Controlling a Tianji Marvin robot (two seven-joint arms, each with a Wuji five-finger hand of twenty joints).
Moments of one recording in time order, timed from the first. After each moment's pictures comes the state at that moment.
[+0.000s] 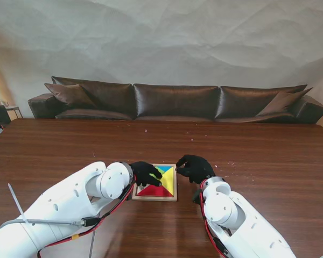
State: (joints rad) left arm 1.03 -1.09 -0.64 -1.35 0.45 0.26 -0.35; right arm -1.38 -1.20 0.98 -1.43 -0.35 0.21 -0.19; left_hand 0.70 -0.26 0.44 -0.11 0.65 0.08 0.10 0.11 0.97 0.27 0.58 0.97 0.83 0.30 1.14 0.91 0.29 0.31 1.37 1.01; right_hand 0.27 -0.64 1.23 -0.13 0.72 0.00 0.64 0.27 0.82 0.13 0.72 0.60 1.08 0.11 0.96 0.74 0.68 0.26 1.32 0.78
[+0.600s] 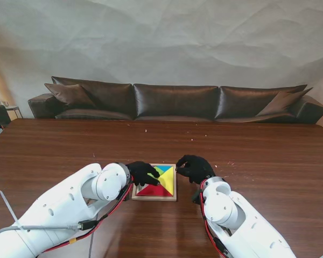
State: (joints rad) left arm 1.09 -1.08 -0.72 -1.40 0.49 0.25 -0.36; right arm -1.38 -1.20 0.98 -1.43 -0.35 0.21 -0.19; left_hand 0.70 -0.26 0.44 -0.11 0.66 0.10 0.11 0.11 0.97 0.27 0.58 0.97 0.83 0.30 1.14 0.91 0.29 0.31 1.37 1.01; right_hand 0.27 -0.64 1.23 -0.13 0.72 0.00 0.64 0.27 0.82 0.13 0.72 0.60 1.08 0.11 0.96 0.74 0.68 0.26 1.32 0.78
